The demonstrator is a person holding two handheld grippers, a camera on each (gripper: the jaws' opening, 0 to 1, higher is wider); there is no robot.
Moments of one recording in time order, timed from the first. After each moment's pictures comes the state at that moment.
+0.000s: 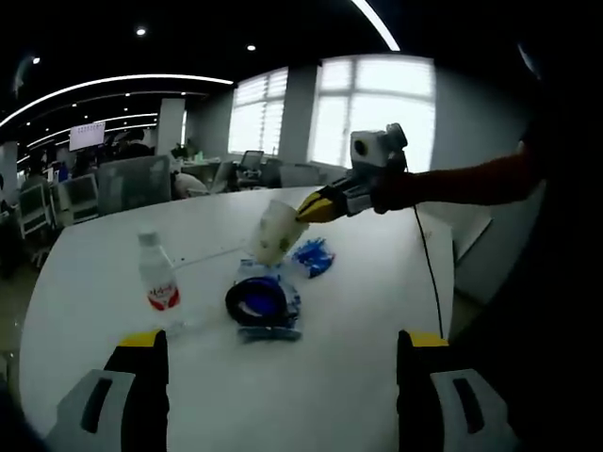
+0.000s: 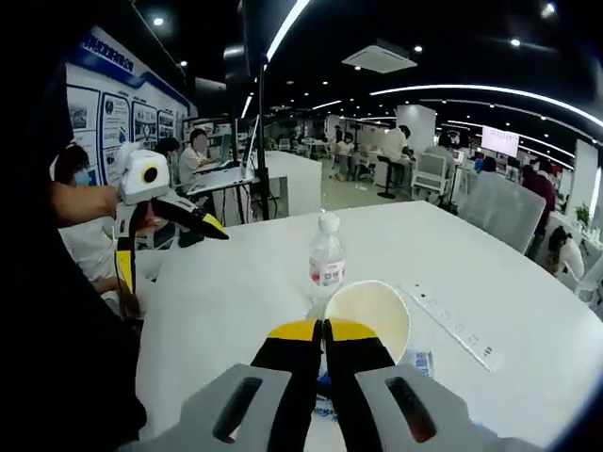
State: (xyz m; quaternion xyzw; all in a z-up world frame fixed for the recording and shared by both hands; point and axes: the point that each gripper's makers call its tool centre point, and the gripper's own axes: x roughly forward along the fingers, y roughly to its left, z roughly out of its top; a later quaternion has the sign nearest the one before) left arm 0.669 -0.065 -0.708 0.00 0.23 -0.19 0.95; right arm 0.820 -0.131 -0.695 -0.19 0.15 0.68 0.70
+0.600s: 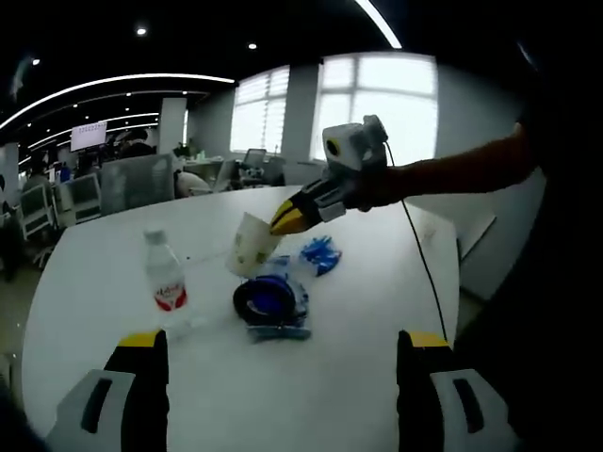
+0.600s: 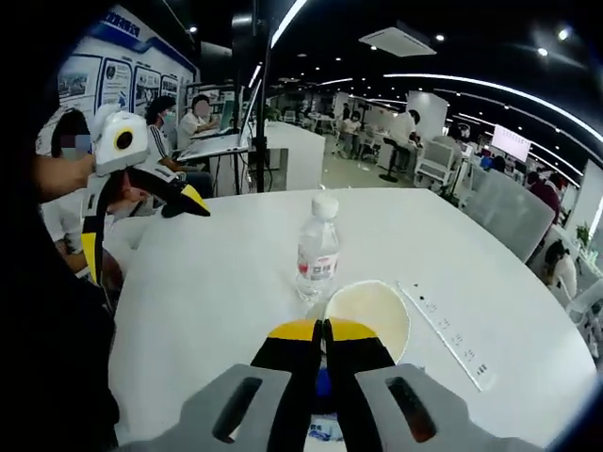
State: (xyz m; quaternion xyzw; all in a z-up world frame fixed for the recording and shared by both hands) left arm 0.676 -0.056 -0.713 0.00 0.24 -0.19 0.95; right arm 0.839 -0.084 -0.726 -0.25 0.16 0.67 0.68
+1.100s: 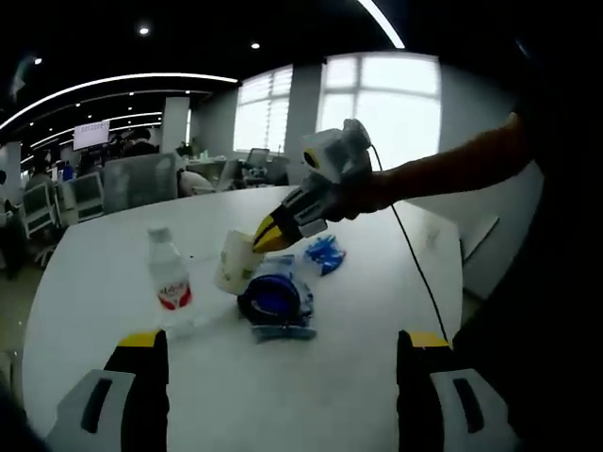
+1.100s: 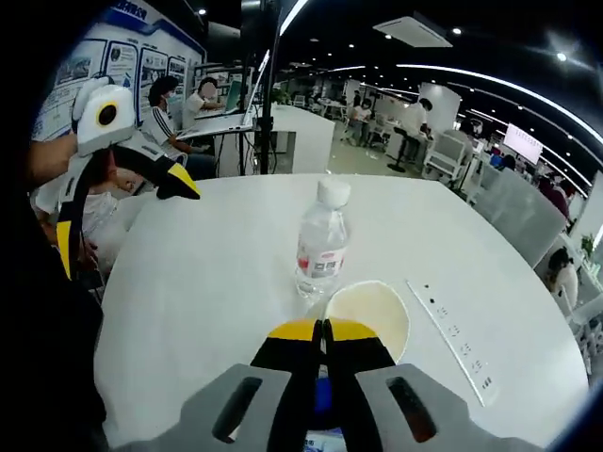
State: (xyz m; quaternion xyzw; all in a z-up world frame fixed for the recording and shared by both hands) left arm 0.681 -0.046 -0.720 0.00 0.24 -0.18 0.95; right arm 0.838 -0.056 -0.754 -0.30 0.17 0.67 0.66
